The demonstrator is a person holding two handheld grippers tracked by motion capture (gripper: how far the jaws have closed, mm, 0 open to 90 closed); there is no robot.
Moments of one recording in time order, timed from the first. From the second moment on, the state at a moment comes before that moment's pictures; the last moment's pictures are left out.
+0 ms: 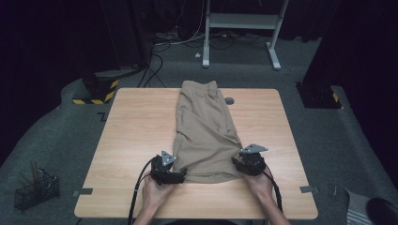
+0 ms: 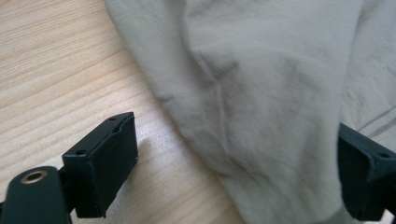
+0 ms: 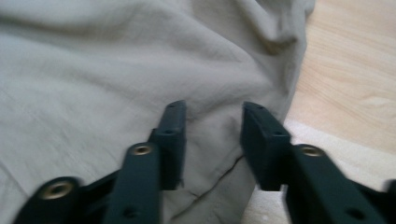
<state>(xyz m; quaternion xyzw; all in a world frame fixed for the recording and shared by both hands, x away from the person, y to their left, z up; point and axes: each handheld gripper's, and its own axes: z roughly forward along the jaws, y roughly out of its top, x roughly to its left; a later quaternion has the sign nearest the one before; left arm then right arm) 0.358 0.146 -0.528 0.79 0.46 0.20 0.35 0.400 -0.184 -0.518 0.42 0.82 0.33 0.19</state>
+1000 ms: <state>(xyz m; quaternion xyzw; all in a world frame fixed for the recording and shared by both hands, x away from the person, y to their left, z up) 0.358 0.147 -0.528 0.79 0.46 0.20 0.35 0.383 -0.188 -0.517 0.38 0.84 0.34 0.16</state>
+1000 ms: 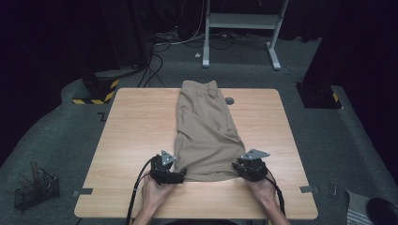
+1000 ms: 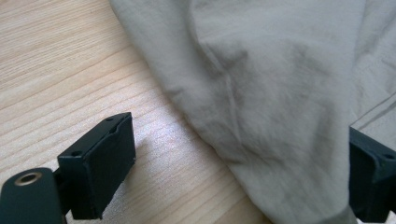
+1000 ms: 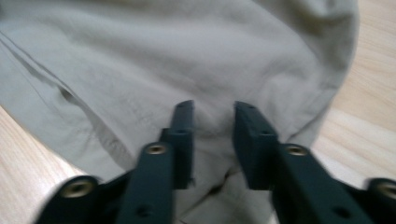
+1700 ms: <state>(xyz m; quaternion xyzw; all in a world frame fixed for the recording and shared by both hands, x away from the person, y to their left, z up) 0.358 0.147 -0.528 0.79 0.47 0.20 0.34 0.374 -0.202 -0.515 0.39 0.83 0.37 0.16</state>
